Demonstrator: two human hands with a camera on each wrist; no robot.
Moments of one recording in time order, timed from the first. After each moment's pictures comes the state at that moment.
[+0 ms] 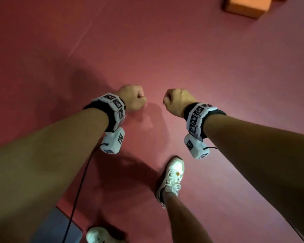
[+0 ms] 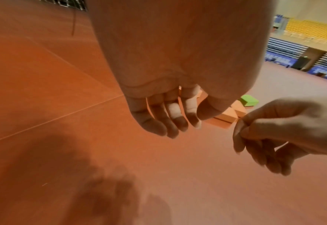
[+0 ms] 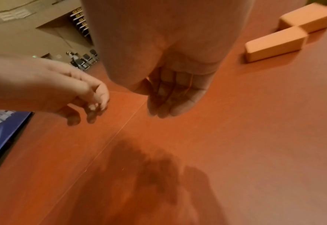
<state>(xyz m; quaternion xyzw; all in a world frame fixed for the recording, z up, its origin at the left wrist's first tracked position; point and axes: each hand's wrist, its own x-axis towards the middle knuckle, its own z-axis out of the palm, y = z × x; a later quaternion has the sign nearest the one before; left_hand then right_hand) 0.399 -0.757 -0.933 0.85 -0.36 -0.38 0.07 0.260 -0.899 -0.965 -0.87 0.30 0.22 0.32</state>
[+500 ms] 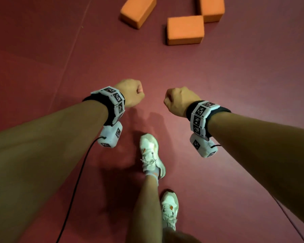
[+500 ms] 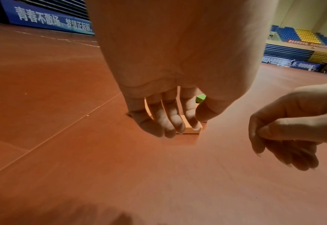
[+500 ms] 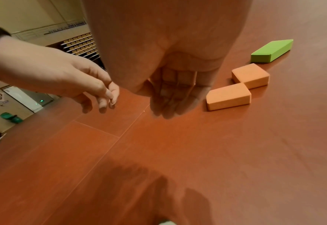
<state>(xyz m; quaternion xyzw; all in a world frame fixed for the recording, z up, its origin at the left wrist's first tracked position) 0.425 -1.058 -0.895 0.80 -0.50 -0.32 -0.01 0.235 -1.146 -0.918 -0.86 0.39 0.17 0.29</state>
